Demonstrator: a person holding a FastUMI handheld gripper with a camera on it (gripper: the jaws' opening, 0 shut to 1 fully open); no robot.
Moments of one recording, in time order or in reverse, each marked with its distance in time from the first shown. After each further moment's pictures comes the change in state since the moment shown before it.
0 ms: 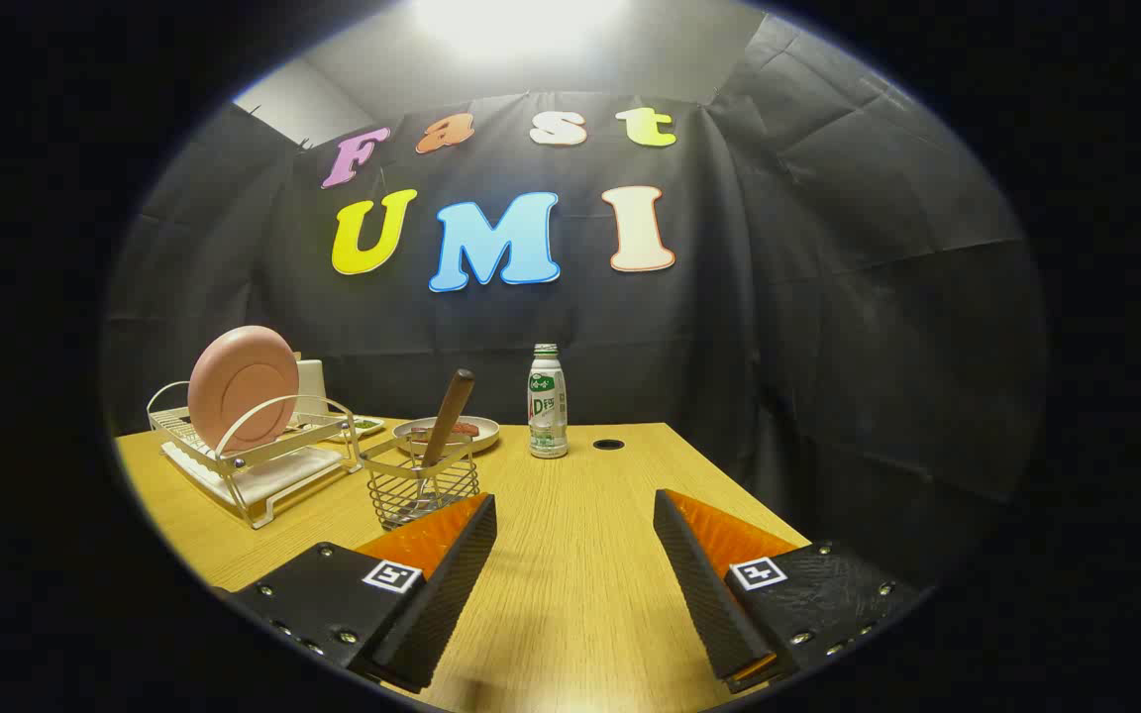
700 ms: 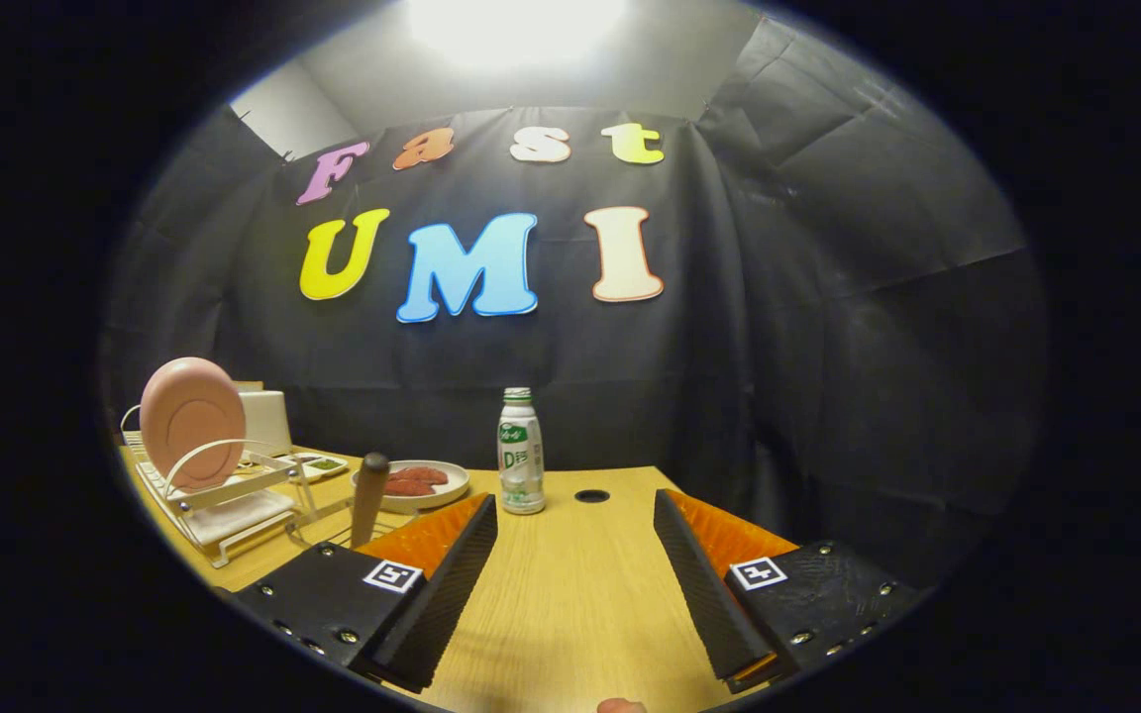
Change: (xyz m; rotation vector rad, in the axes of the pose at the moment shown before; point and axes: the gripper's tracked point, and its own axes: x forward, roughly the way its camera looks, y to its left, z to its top) arm 0.074 -0.034 0.063 0.001 -0.116 -0.093
